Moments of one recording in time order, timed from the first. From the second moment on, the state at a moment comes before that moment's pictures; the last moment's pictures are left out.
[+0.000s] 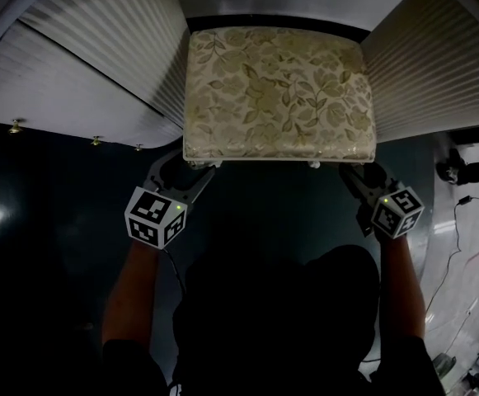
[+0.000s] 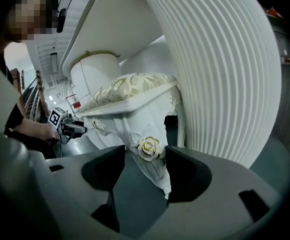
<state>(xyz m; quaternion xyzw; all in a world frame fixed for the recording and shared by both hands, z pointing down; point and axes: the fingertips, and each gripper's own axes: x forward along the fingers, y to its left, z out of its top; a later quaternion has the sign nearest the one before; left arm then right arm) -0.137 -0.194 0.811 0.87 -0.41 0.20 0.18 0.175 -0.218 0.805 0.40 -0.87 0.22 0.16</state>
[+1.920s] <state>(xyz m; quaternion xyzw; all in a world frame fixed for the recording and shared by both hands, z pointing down) -0.141 -0.228 0.727 0.77 -0.36 0.19 0.50 0.159 -0.250 0.705 0.38 -0.80 0.43 0.17</state>
